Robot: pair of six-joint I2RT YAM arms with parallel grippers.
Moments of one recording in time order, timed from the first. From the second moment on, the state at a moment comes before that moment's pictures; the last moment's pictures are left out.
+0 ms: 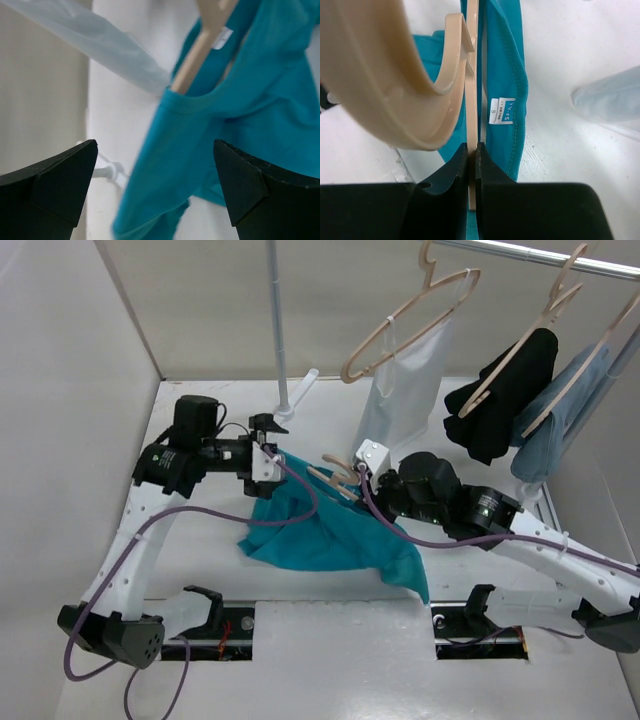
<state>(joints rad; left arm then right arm) -0.29 1.13 1.37 -0.93 0.89 1.26 1.01 1.07 1.17 -0.59 0.03 -0.05</state>
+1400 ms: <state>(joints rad) -0.34 0.63 0.91 -0.56 0.44 0.21 1.16 1.74 1.74 -0.24 0.77 0.84</state>
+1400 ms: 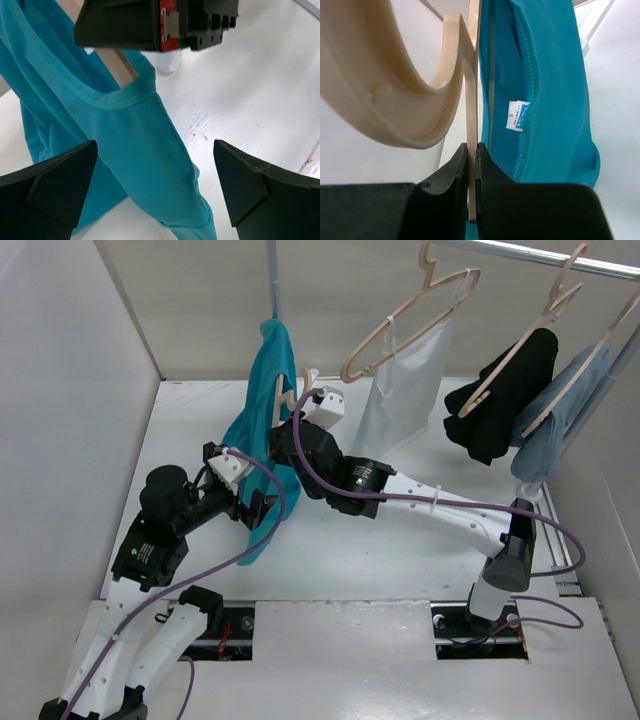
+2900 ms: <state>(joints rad) -0.34 0.67 0.80 -0.38 0.22 0.00 1.15 1.73 1.64 -0.10 0.57 0.62</state>
